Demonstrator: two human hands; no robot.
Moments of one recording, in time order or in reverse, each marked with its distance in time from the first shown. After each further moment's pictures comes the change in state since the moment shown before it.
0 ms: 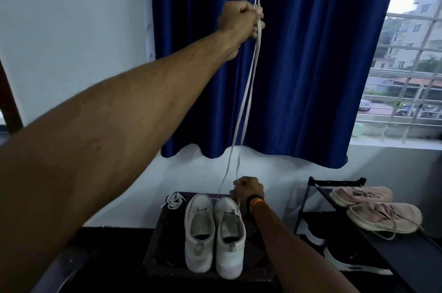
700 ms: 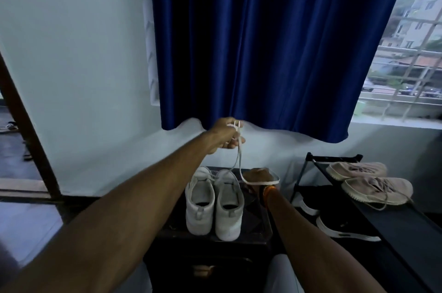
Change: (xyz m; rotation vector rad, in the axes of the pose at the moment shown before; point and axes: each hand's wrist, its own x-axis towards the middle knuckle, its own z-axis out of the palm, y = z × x) left_hand -0.181 -0.200 -0.020 0.138 -0.324 -0.736; right_hand -0.027 0.043 -0.023 -0.256 -0.132 -0.108
